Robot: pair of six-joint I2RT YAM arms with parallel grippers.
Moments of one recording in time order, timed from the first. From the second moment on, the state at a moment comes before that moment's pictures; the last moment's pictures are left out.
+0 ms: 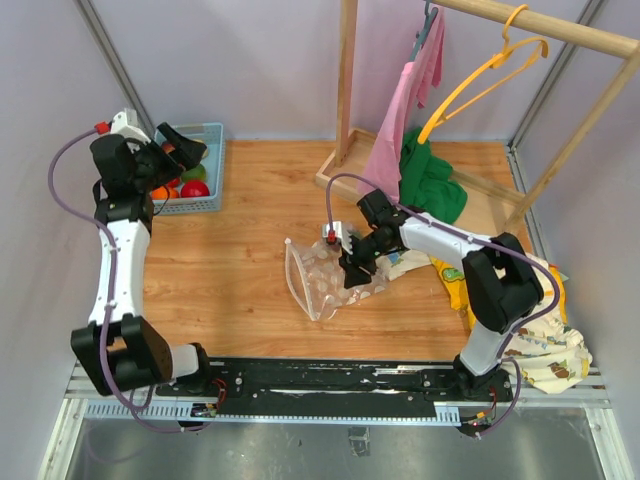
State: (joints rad) left arm 0.25 1.32 1.24 -0.17 0.40 -0.47; right arm 0.58 1.76 1.16 -0.64 -0.76 -0.81
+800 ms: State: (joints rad) left arm 0.21 1.00 0.76 0.13 0.62 -0.75; right arm 0.54 1.61 1.17 -0.76 -0.82 -0.91
